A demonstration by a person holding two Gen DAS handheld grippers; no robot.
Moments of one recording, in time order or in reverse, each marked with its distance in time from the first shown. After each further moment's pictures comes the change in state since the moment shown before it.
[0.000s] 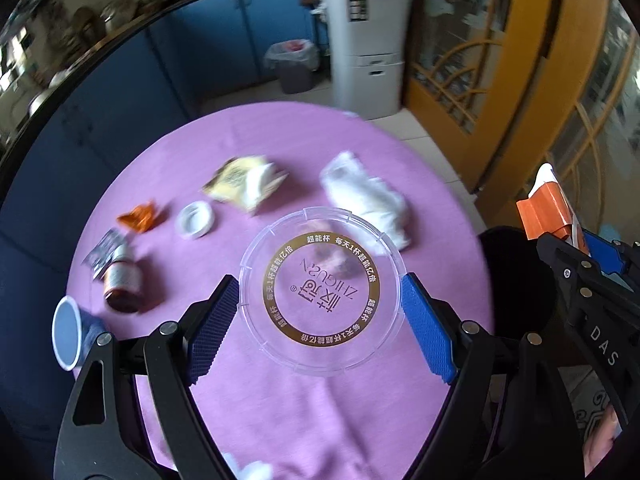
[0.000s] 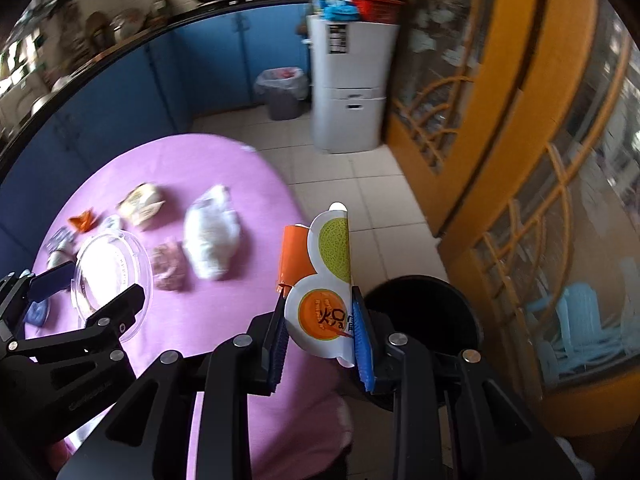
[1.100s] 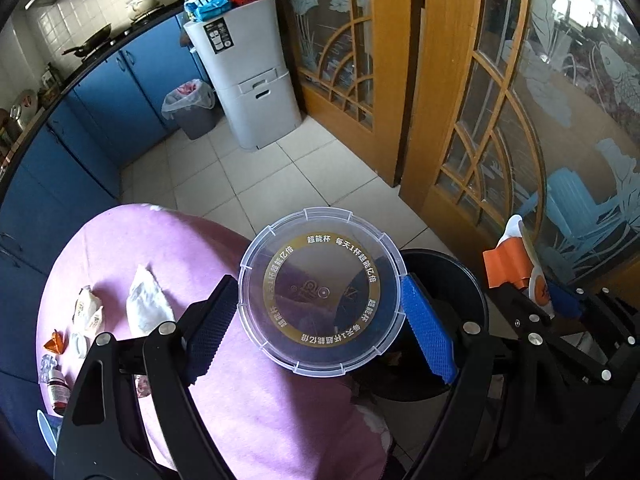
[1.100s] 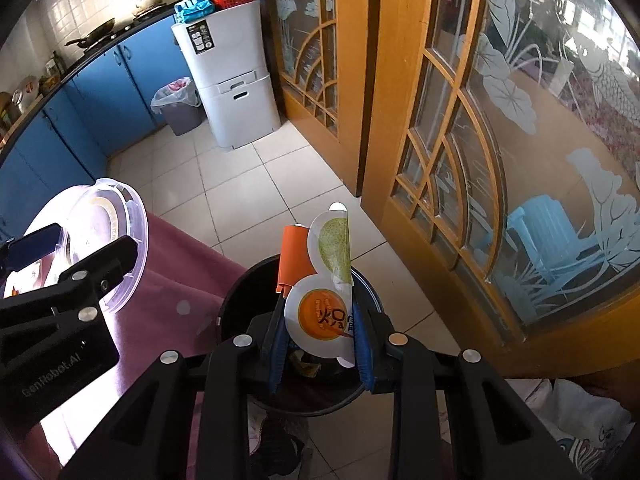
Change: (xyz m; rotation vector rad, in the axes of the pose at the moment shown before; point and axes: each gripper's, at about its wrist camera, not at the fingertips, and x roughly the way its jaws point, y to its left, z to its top) left arm 0.026 -0.189 0.062 0.289 -0.032 -0.134; right arm 0.032 -0.163 -0.026 0.304 0.059 -0.137
